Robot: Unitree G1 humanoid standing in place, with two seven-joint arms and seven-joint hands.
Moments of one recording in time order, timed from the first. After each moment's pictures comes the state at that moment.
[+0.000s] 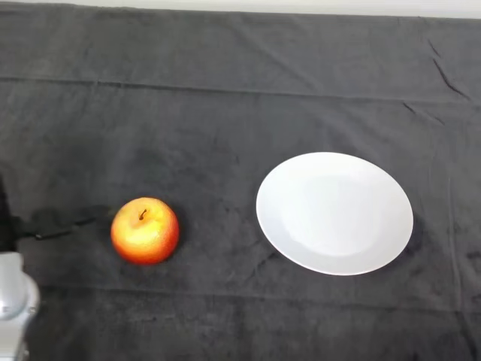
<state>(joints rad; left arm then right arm) -0.28 0.39 0.04 0.56 0.05 -0.59 0.43 -0.56 -0.42 -1.05 1.20 1.02 -0.07 0.42</state>
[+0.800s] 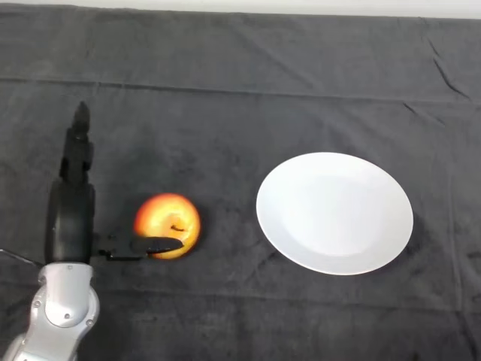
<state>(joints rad) -0.26 0.34 -0.17 0.46 0.08 -0.42 0.39 -0.56 -0.42 -1.05 1.20 1.02 -0.07 0.42</state>
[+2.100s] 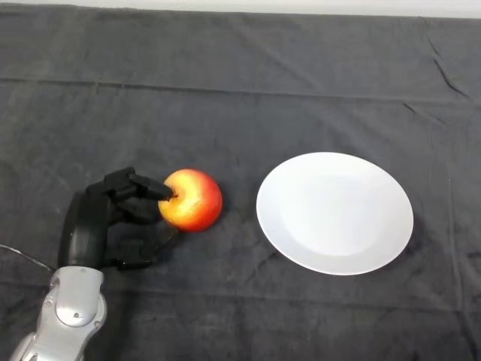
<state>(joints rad) -0.29 0.34 -0.23 0.55 0.06 -0.33 0.33 -0.56 -0.42 -1.05 1.20 1.02 -0.07 0.42</state>
